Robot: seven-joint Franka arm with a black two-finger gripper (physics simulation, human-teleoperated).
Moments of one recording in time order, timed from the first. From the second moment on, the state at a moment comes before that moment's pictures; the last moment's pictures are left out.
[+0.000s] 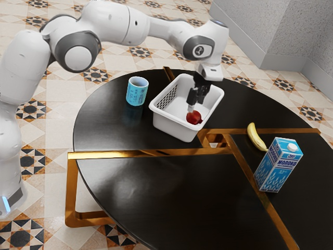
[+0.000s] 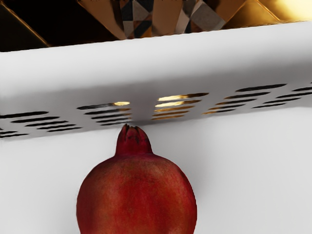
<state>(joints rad) 0.28 0.42 -0.13 -1.37 -0.02 1.78 0.99</state>
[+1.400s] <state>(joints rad) 0.28 0.47 -0.13 -1.37 -0.07 1.87 1.09</state>
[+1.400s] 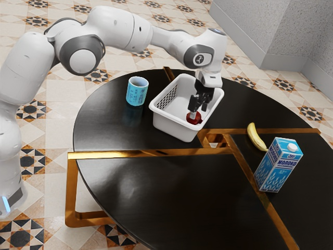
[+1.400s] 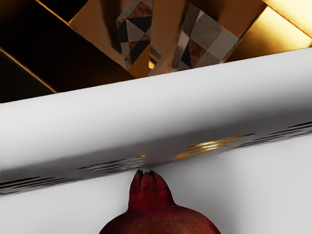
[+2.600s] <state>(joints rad) 0.29 0.50 -0.13 -1.41 -0.08 1.89 1.06</state>
